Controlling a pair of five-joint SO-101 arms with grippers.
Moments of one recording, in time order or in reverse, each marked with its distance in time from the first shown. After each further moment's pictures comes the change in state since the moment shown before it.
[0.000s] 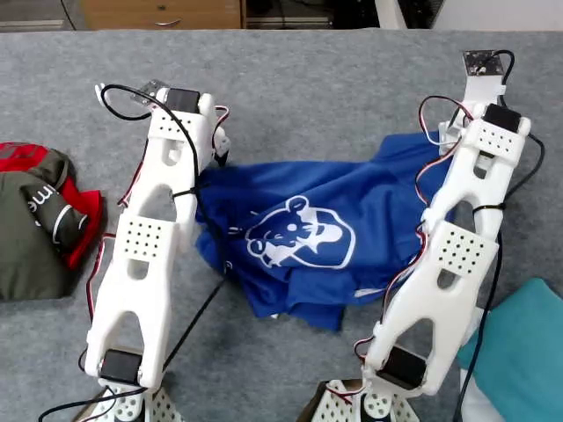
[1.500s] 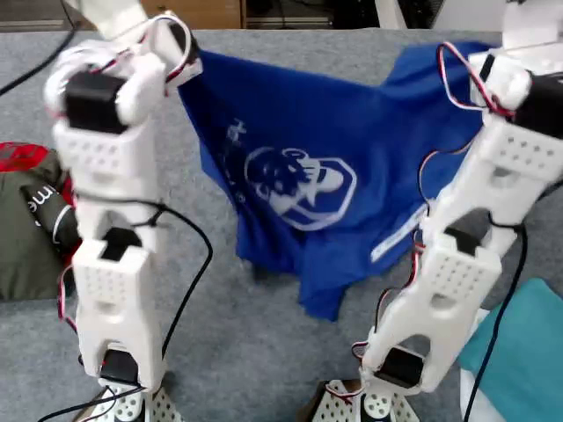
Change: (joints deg) left arm -0.3 -40.1 -18.8 0.7 -27.1; right arm -4.7 -27.3 -31.9 28.5 2.7
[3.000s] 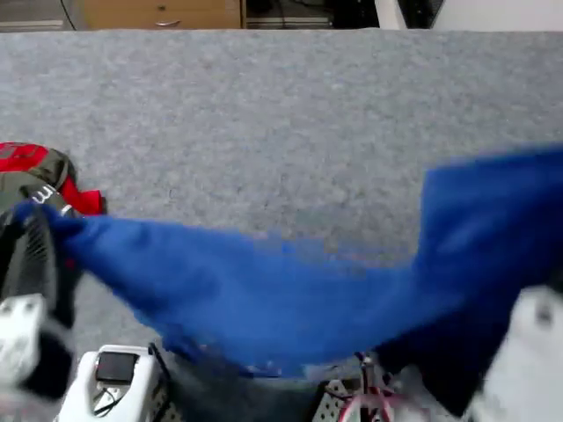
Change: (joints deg) left arm -6.6 -84.6 64.3 -0.1 -26.2; right arm 0.8 -59.0 7.0 -21.6 14.5
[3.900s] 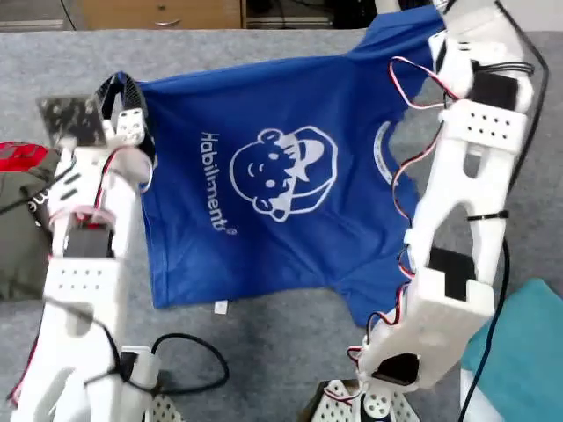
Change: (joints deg) left arm -2.6 13.8 78.1 -97.0 0.1; right arm -6.4 42.0 56.4 -35.8 0.0
